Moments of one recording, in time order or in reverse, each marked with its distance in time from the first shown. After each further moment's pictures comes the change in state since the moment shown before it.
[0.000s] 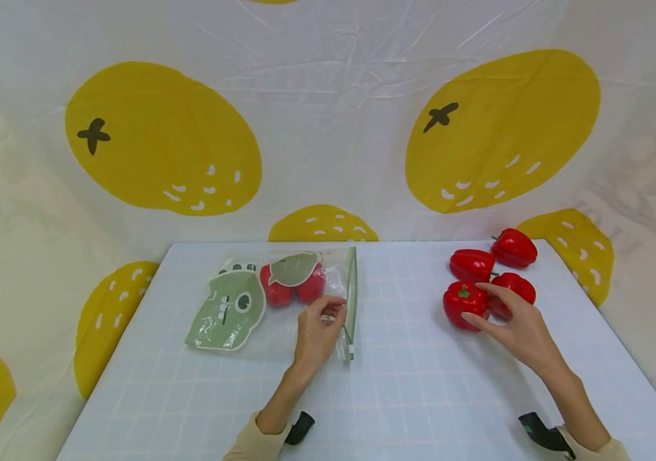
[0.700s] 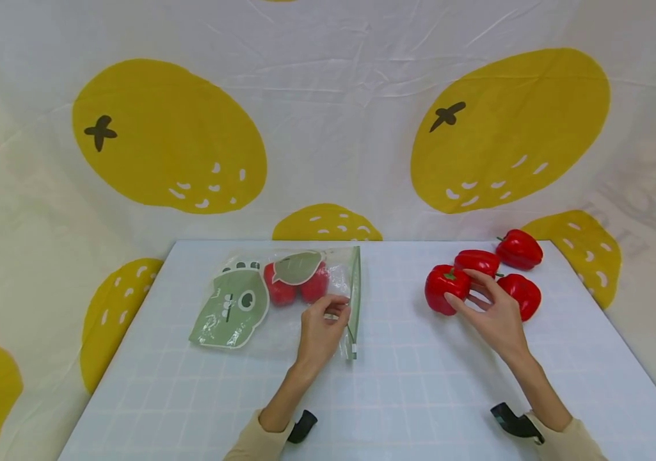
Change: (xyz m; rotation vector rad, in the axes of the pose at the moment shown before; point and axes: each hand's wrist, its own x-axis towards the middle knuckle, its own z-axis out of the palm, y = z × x) left_hand 0.001 0.000 -0.001 -0.020 0.007 0.034; right_hand 0.020 -0.026 0.034 0.275 0.103 0.193
